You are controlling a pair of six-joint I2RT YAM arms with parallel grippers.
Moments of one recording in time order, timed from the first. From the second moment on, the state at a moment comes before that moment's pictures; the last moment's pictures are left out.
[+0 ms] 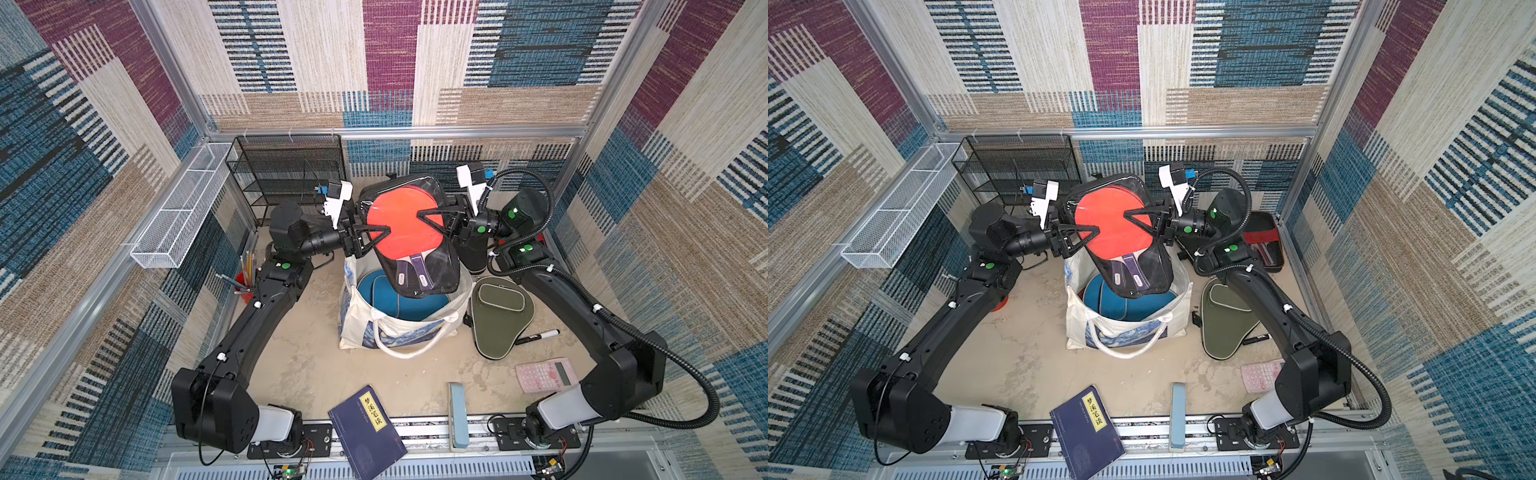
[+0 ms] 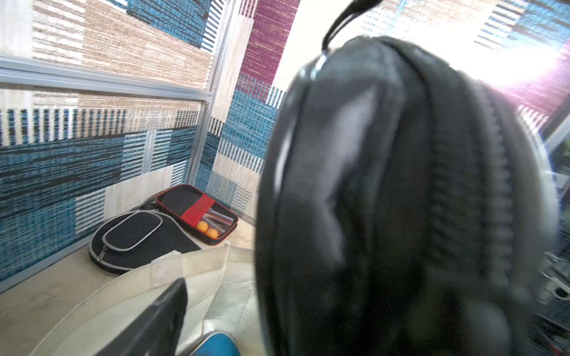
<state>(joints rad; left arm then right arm) -0.25 1.39 1.26 0.33 1.06 -0.53 0.38 1.51 1.41 0.54 -1.08 0.60</state>
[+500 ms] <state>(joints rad) -0.24 1.42 1.31 0.52 1.20 -0.67 0.38 1.55 1.42 0.70 -1.07 0.72</state>
